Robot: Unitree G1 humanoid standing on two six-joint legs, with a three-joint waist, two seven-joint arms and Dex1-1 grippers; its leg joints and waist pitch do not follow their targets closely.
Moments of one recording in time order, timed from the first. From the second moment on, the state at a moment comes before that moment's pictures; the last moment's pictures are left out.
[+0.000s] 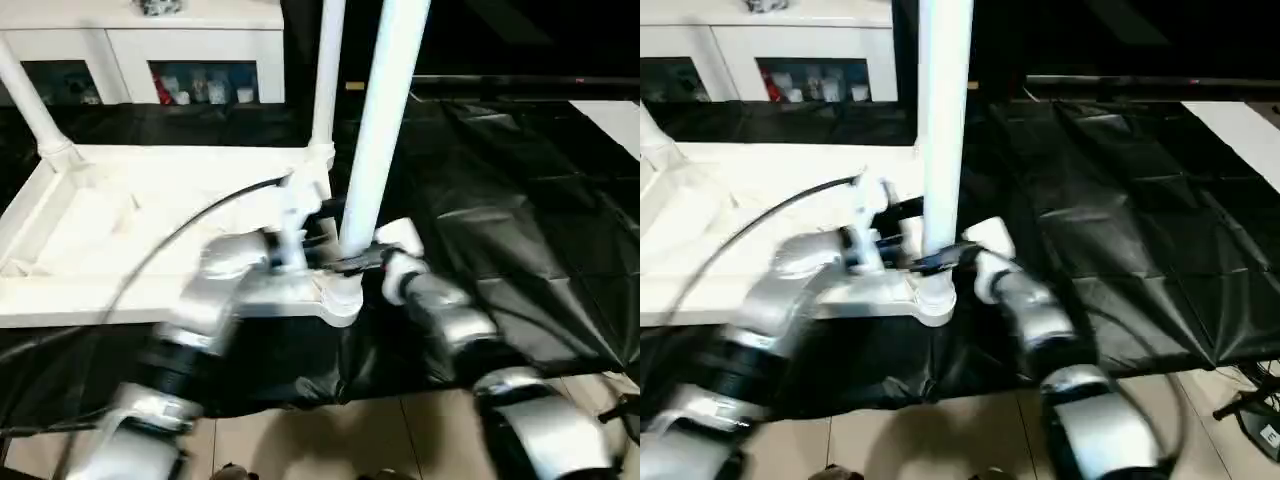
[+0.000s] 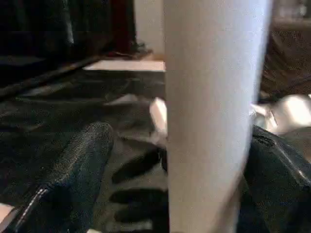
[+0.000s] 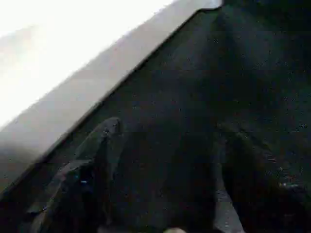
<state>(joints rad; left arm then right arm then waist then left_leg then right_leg) -0.56 0.28 -0.15 0.33 -0.29 0.09 -1.03 -0.67 -0.15 0.05 1.01 0.00 -0.11 0.50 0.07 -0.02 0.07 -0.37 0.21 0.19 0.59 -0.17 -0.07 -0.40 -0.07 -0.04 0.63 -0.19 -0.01</state>
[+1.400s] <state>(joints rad) -0.70 0.49 -0.30 0.86 -0.04 -0.09 -1.39 -0.28 -0.51 0.16 0.17 0.12 0.24 1.05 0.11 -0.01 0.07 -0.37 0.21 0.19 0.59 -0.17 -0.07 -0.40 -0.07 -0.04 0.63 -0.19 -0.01</state>
